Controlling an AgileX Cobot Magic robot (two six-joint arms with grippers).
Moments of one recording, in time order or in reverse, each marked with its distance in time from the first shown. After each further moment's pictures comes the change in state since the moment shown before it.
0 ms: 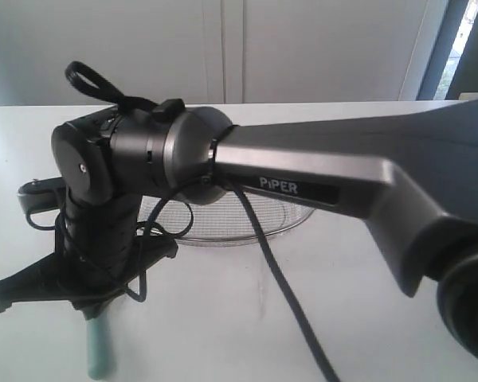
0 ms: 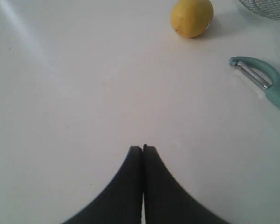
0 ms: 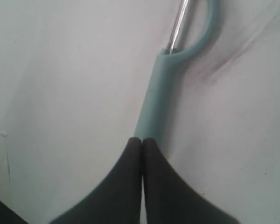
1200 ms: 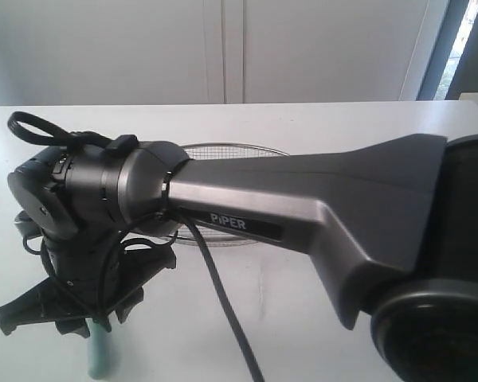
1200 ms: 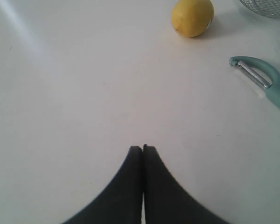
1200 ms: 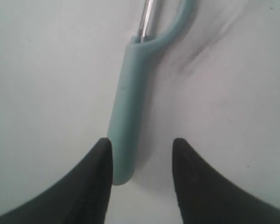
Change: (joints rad) left arm 0.000 0.000 0.000 0.000 0.000 0.000; right arm 0.059 0.081 -0.085 -0.189 0.102 0.174
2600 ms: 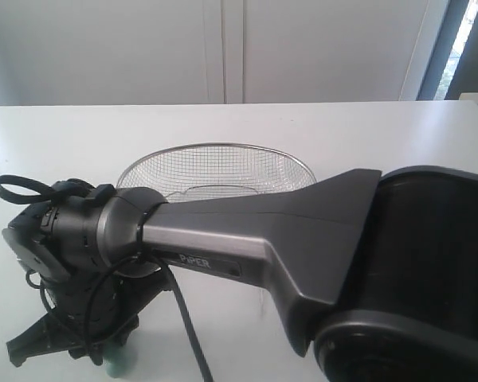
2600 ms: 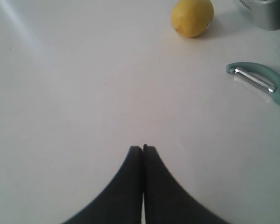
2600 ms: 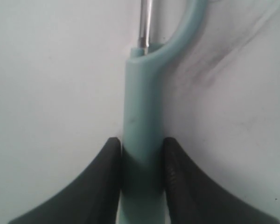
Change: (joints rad) left arm 0.000 0.000 0.000 0.000 0.000 0.000; right arm 0.033 0.093 0.000 -0.054 -0.040 0.014
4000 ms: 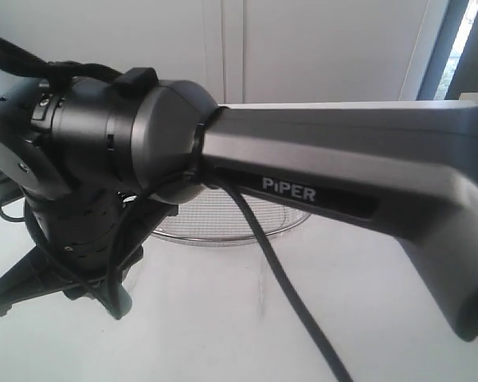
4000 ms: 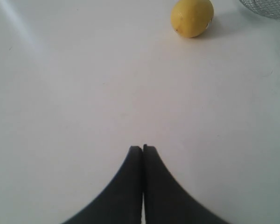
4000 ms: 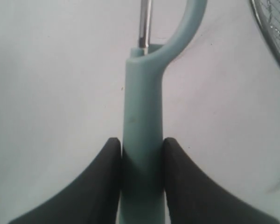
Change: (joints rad) left arm 0.000 0.000 0.000 0.000 0.000 0.000; right arm 0.000 -0.237 0.000 -0.081 0.125 -0.123
